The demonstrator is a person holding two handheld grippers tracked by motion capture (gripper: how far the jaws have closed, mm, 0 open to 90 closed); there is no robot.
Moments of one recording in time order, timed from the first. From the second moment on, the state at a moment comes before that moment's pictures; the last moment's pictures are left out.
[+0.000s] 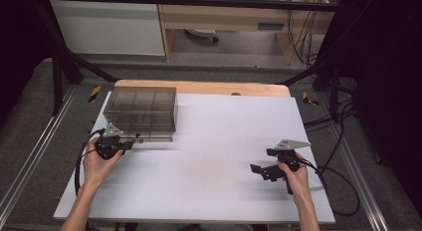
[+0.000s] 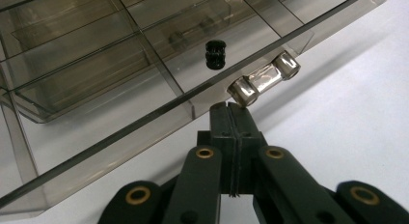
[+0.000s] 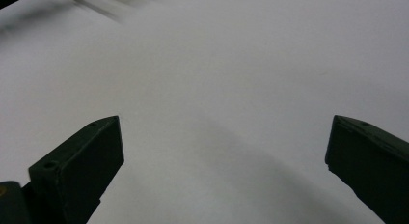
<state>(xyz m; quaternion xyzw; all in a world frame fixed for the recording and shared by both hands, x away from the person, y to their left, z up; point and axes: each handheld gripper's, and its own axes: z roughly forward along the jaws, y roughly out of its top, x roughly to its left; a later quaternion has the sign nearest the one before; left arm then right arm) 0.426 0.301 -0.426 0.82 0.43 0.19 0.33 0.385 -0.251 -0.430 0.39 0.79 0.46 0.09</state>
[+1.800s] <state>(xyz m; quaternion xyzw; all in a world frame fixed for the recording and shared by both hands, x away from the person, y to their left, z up) 0.434 0.303 -0.422 0.81 0.43 0.20 0.34 0.384 -0.252 -0.429 0.39 0.79 0.46 0.09</state>
